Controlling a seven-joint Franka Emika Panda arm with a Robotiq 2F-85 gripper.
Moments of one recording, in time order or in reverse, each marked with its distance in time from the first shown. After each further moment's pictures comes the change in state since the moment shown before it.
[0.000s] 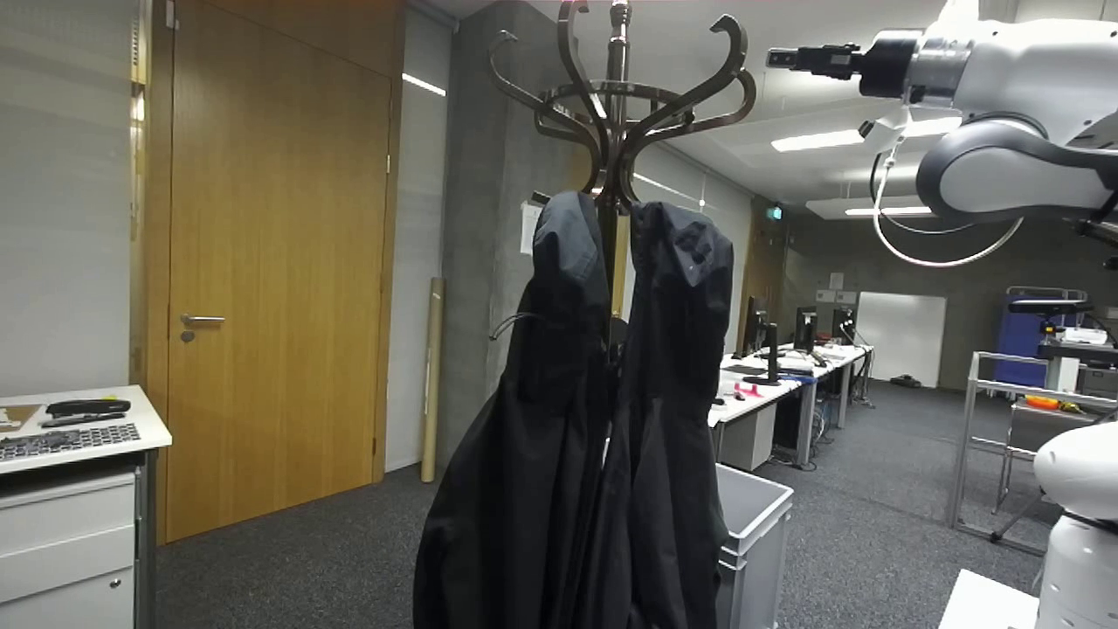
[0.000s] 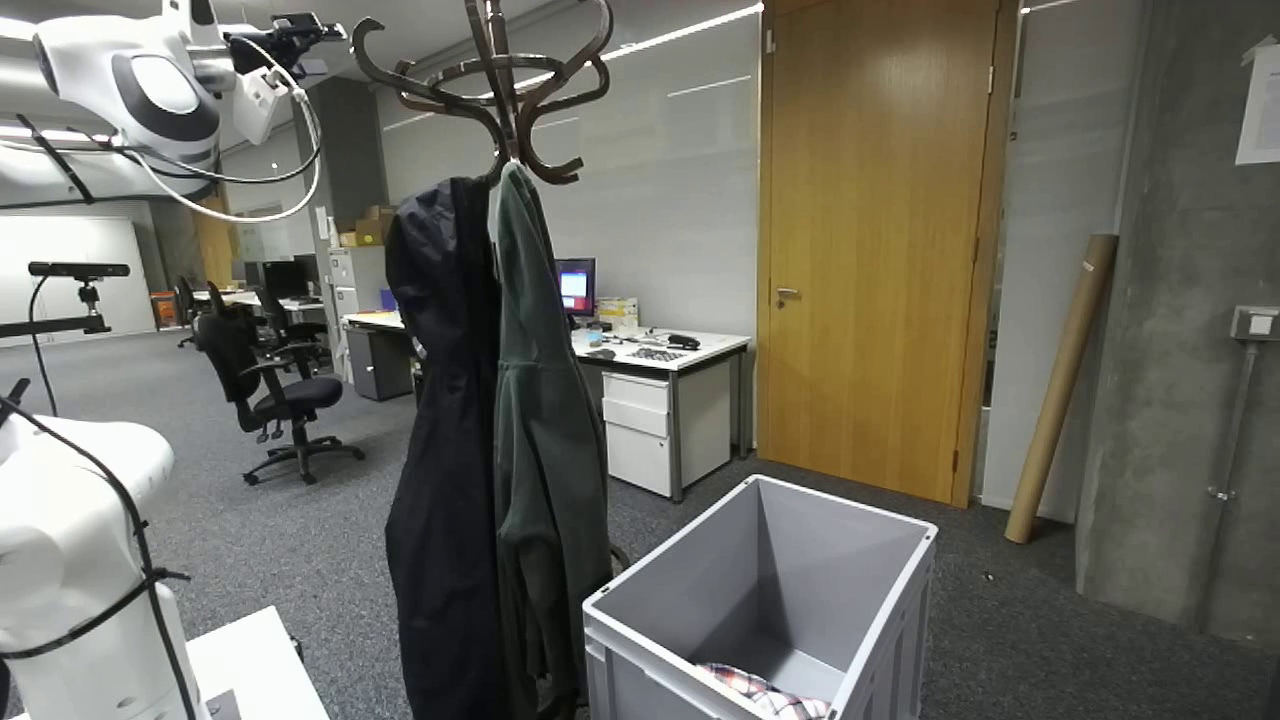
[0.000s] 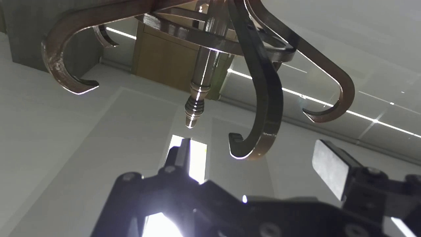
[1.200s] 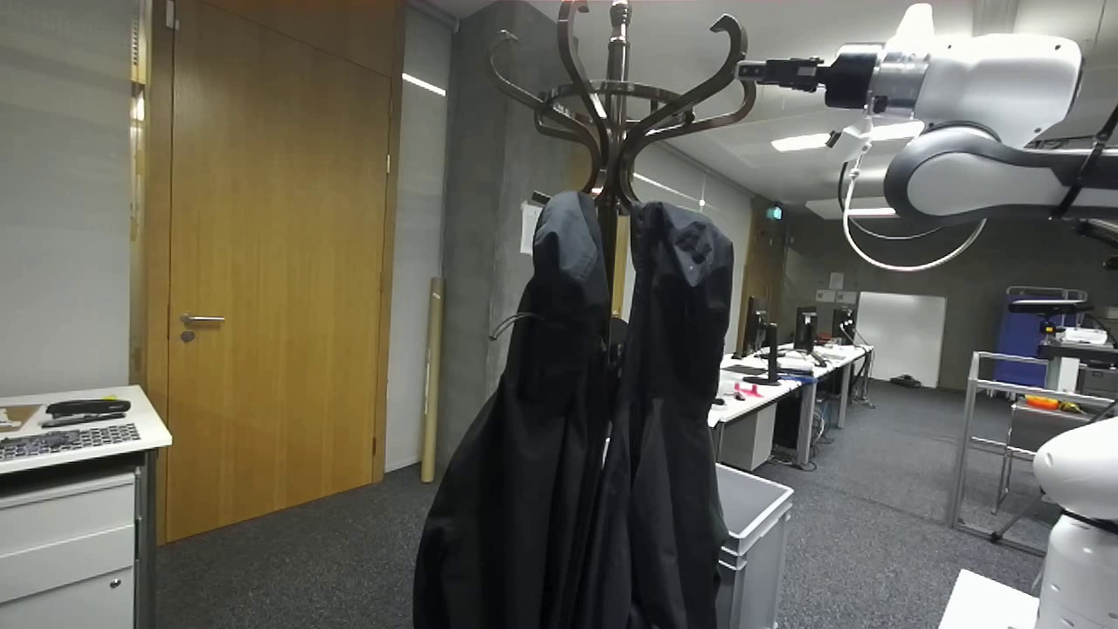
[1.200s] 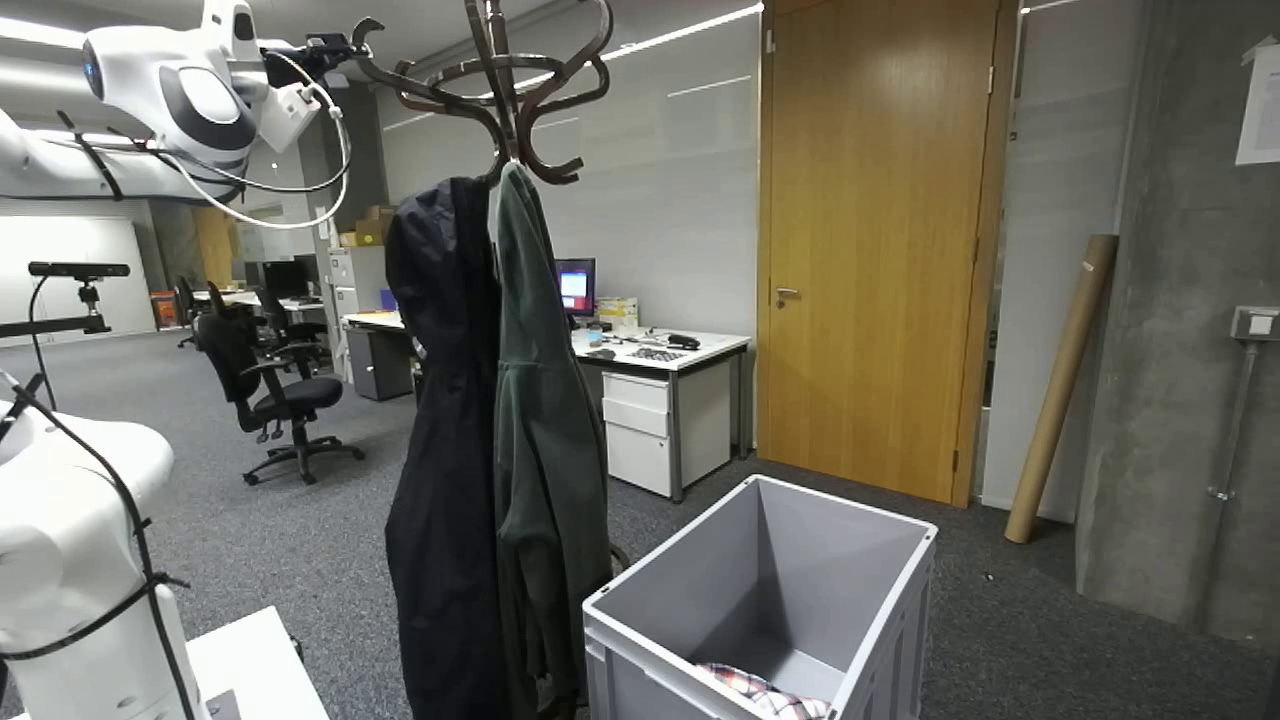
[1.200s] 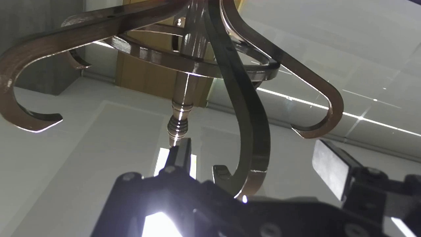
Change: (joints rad) arm -0.005 0.124 0.040 0.045 -0.002 0.051 0.000
